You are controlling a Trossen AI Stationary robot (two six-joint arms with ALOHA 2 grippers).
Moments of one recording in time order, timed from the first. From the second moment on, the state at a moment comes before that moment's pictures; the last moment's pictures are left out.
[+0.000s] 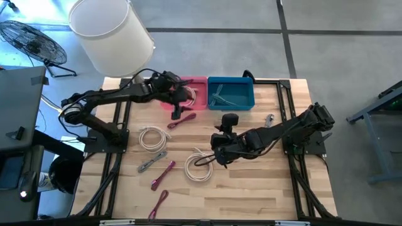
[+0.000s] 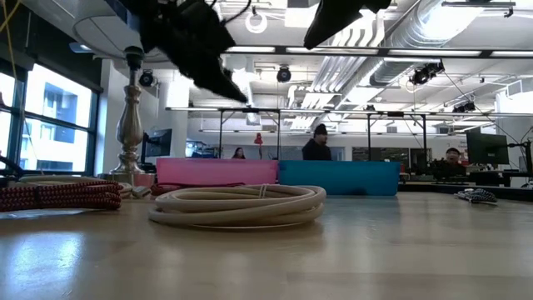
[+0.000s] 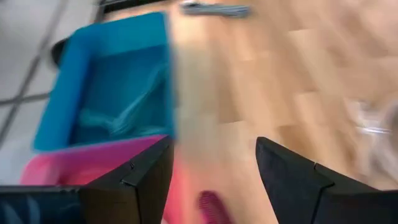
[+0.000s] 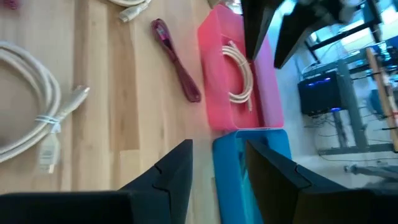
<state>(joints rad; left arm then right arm) 0.46 1.41 1.02 -0.24 0.35 0.49 0.34 1.71 1.50 -0.89 0.81 0.08</state>
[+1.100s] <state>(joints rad) -0.23 1.38 1.03 -0.53 -0.04 0.00 0.55 1.71 1.50 -1.24 0.82 0.49</state>
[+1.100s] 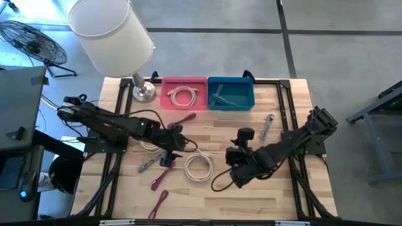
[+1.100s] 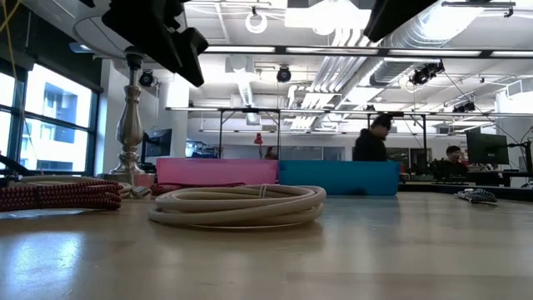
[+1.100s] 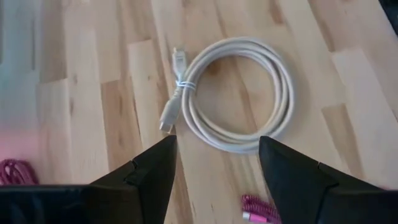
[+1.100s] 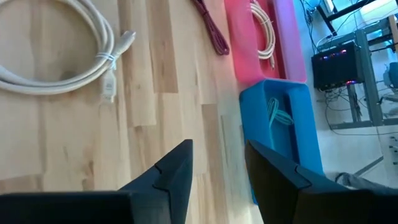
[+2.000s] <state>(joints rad) -0.29 1.63 0.95 -0.27 -0.08 -0.66 0.70 1.71 1.50 -1.28 0.83 0.49</state>
